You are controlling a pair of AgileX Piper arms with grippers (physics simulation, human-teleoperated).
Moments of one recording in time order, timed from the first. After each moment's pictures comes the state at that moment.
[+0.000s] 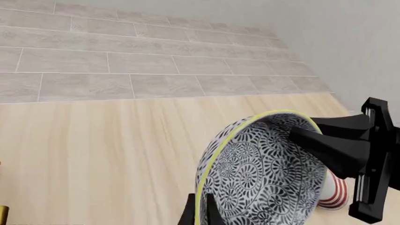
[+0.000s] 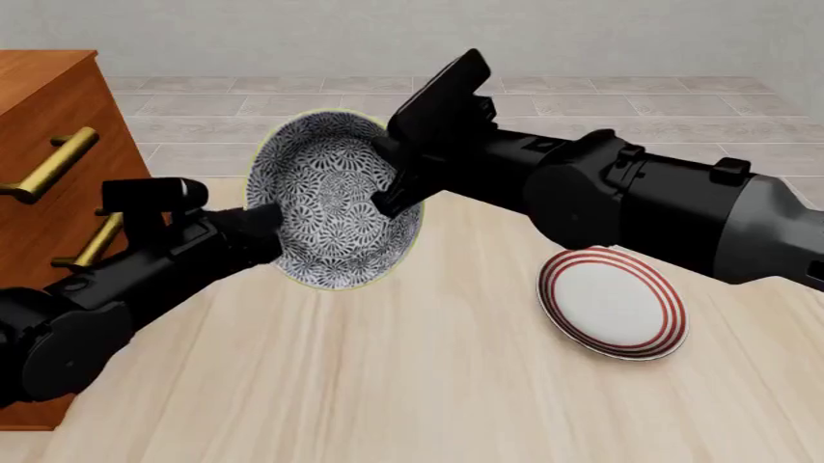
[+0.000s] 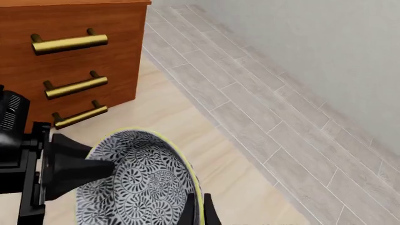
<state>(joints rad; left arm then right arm) -0.42 1.15 -0.59 -0.22 -0.28 0.72 1.55 -1.23 0.04 -0.32</state>
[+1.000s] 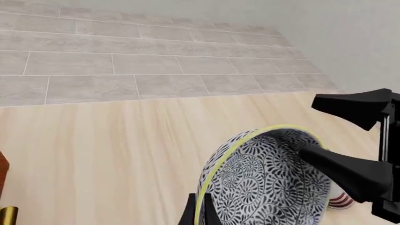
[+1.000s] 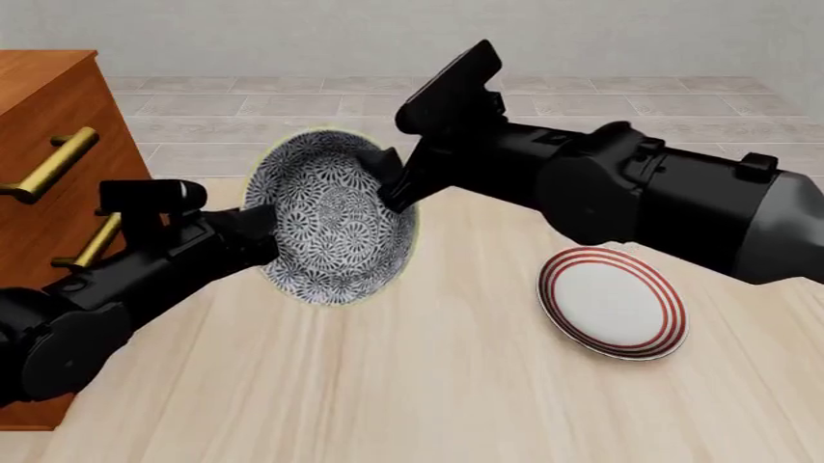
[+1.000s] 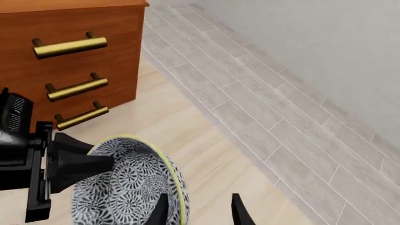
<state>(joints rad) -0.40 1.15 -0.58 -0.22 -0.27 0.72 1.52 -1.23 0.07 -0.30</state>
